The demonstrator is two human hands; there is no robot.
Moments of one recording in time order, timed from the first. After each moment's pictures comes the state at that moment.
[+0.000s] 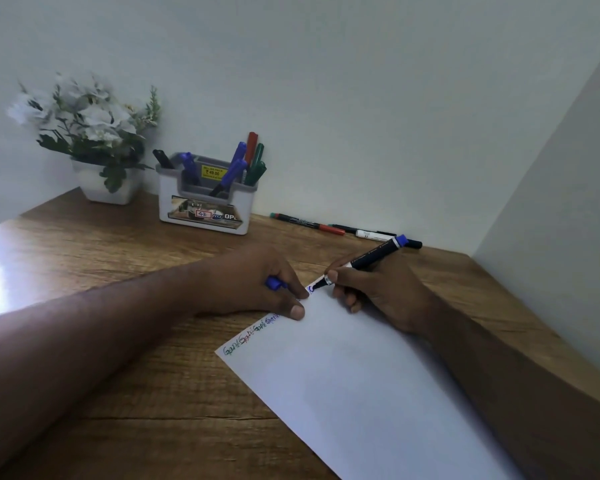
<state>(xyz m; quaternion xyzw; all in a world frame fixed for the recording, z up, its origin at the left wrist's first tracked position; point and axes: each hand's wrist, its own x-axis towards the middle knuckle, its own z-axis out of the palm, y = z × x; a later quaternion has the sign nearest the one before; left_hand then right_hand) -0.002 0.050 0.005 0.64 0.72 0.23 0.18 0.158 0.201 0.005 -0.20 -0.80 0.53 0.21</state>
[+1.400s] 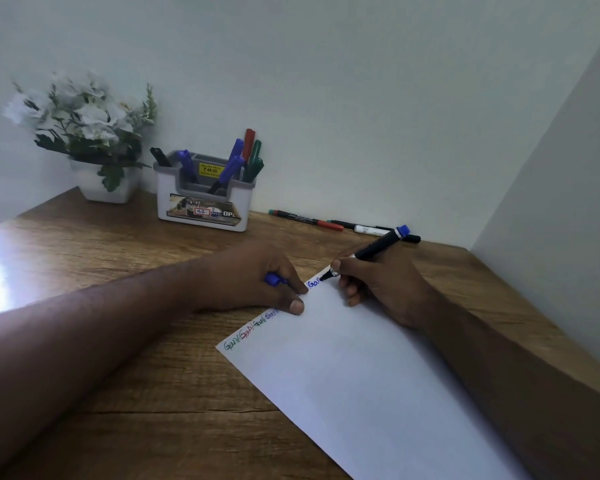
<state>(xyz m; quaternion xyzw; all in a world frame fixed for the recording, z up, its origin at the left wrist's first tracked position) -0.003 0.050 0.003 0.64 0.71 0.22 0.17 0.156 0.203 0.002 -0.23 -0.76 0.55 0.25</state>
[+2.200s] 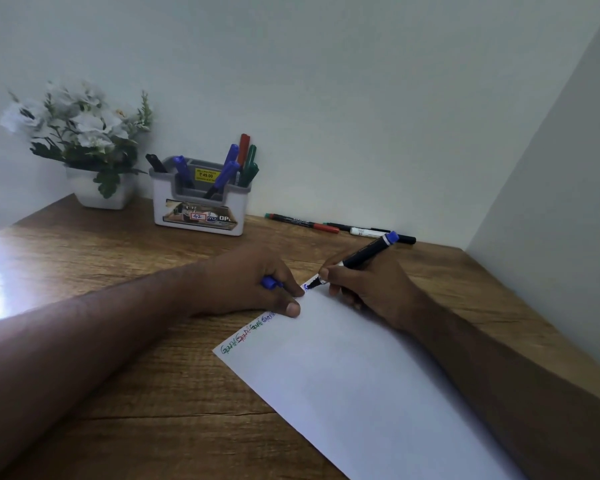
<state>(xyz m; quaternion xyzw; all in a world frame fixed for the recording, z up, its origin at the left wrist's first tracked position) -0.003 0.050 0.003 0.64 0.71 0.22 0.17 0.160 0.194 0.004 -0.21 -0.83 0.46 0.24</state>
